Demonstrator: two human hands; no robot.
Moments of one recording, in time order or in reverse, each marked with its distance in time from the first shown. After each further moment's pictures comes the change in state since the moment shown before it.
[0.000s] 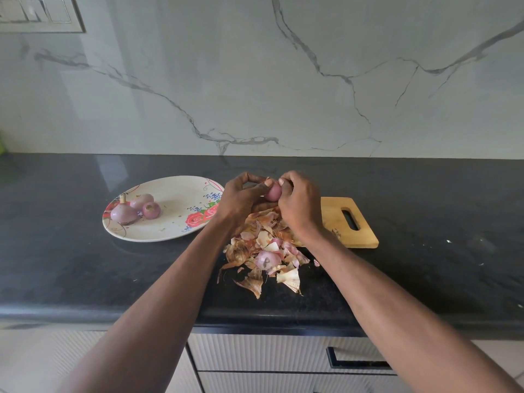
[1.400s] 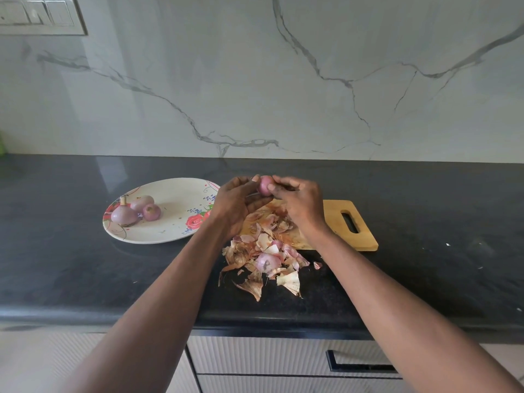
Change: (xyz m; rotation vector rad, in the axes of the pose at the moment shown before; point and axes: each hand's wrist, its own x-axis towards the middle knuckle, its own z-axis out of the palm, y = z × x) left_hand 0.008 -0.001 -0.010 -0.243 0.055 -0.099; right_hand 0.006 -0.005 -0.010 0.474 -0.164 0.357
